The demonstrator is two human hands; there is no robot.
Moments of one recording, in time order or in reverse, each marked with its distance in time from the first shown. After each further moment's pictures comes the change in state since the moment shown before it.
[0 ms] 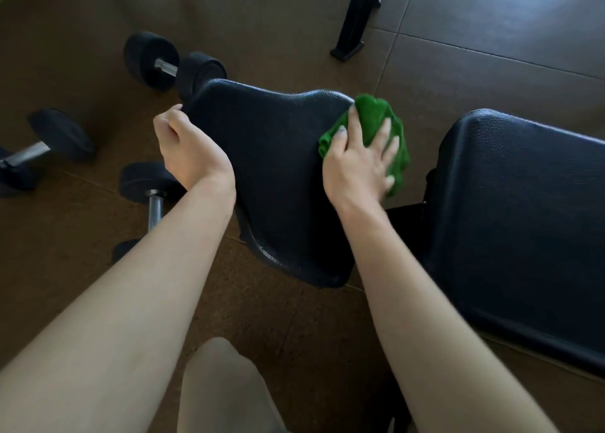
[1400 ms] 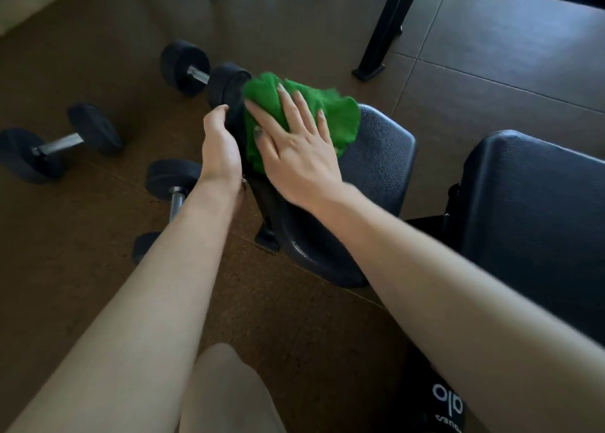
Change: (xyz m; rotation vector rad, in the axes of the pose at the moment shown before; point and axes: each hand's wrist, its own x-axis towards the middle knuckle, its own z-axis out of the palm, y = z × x) left_hand 0.024 0.006 -0.033 -0.230 -0.516 -0.307; right_hand -0.038 -0.070 0.038 -0.234 -0.111 -0.821
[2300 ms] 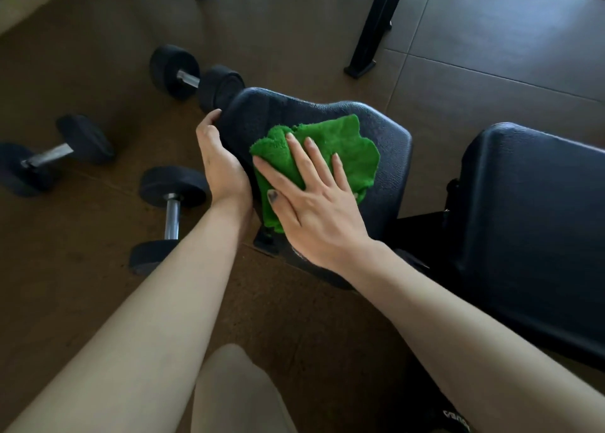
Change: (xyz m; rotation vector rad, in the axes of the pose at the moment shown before) left_hand 0.000 -0.024 0.001 -0.004 0.075 0.218; right_hand -0.072 0.017 0.003 -0.117 -0.009 -0.067
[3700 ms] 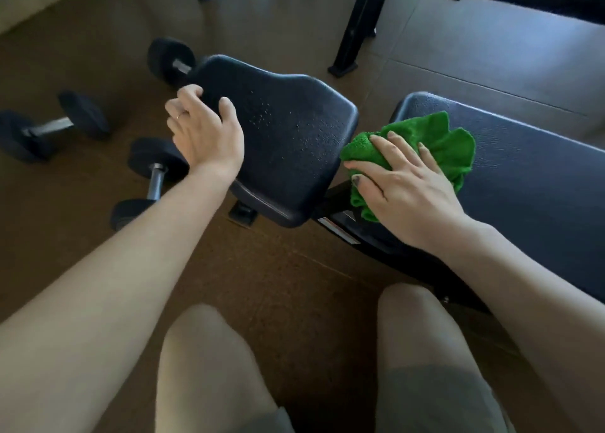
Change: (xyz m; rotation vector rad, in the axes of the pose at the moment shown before) left_hand -0.118 0.018 0.032 1.008 0.226 0.345; right_hand -0.143 0.105 -0.125 -0.222 -0.171 0.155
